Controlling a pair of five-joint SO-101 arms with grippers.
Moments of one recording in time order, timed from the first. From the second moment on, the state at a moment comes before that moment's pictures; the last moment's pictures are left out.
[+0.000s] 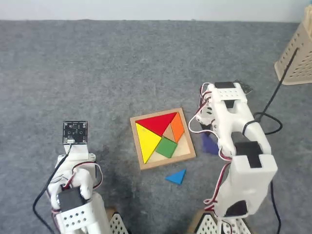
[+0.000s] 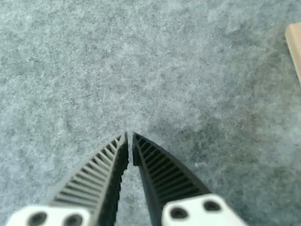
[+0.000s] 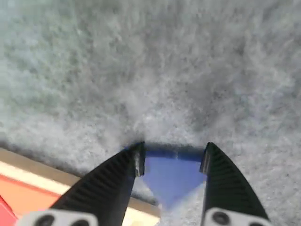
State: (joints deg) left arm -25.1 -103.4 96.9 71.5 -11.3; right arm -8.3 22.1 11.3 73.6 -48.0
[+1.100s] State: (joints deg) left arm -25.1 -103.4 96.9 71.5 -11.3; right arm -19.6 -9.2 40.5 66.6 11.7
